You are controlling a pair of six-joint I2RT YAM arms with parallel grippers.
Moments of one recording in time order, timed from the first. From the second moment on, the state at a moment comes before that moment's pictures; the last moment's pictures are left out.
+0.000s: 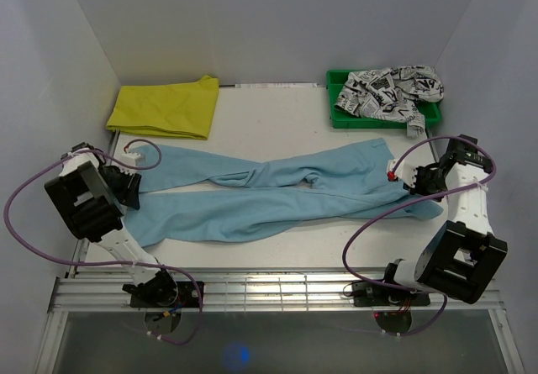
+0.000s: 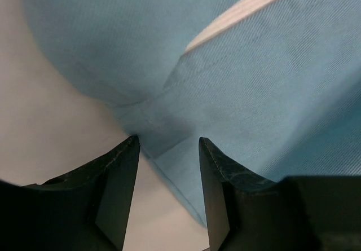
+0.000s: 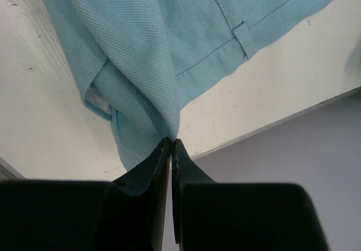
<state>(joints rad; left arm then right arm) 0.58 1.87 1.30 -0.98 0.38 1.02 -0.40 1.30 1.04 -1.05 -0.32 -1.73</state>
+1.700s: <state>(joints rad) 0.49 1.74 1.45 -0.48 0.59 0.43 -0.16 1.47 1.22 -0.63 -0.42 -1.24</state>
